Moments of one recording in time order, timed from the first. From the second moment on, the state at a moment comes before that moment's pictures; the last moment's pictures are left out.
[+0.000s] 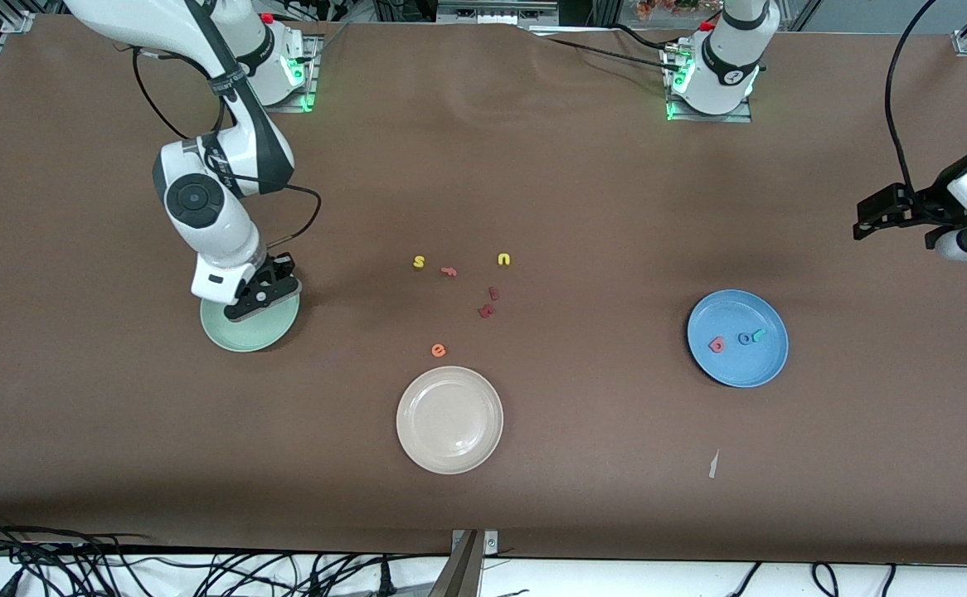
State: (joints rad) left arm 0.04 0.07 -0.02 -1.60 -0.01 1.63 0.14; right arm 0.29 0.29 -0.04 -2.16 -0.20 2.43 -0.15
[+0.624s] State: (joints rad) left arm 0.05 0.07 -0.02 -1.60 -0.01 1.63 0.14; right arm 0.29 0.24 -0.07 -2.16 -0.06 2.39 -0.15
